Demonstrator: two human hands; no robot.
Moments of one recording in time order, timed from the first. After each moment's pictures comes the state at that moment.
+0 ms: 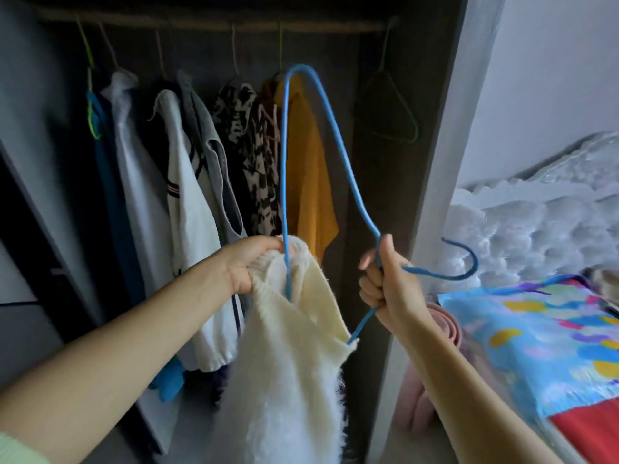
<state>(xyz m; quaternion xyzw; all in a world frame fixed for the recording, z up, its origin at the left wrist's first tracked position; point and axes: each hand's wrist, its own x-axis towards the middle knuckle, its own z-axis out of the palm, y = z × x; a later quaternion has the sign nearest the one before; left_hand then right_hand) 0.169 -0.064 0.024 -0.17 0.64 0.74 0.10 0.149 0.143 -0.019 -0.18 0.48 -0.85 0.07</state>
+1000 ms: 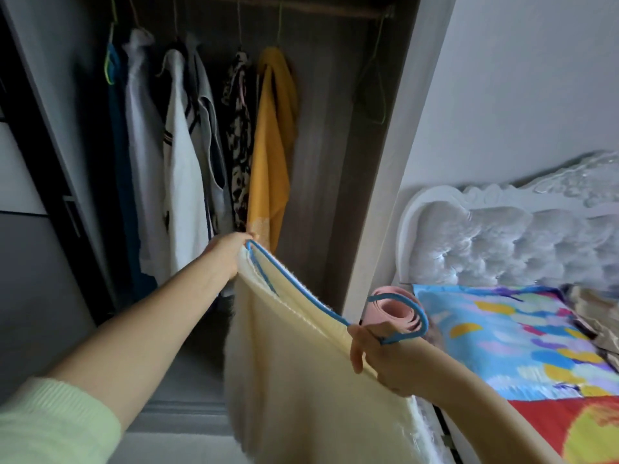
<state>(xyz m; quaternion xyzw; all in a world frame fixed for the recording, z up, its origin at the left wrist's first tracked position) 0.211 0.019 -0.045 -0.36 0.60 0.70 -0.15 0.259 0.301 -0.027 -0.25 0.91 -0.25 0.23</state>
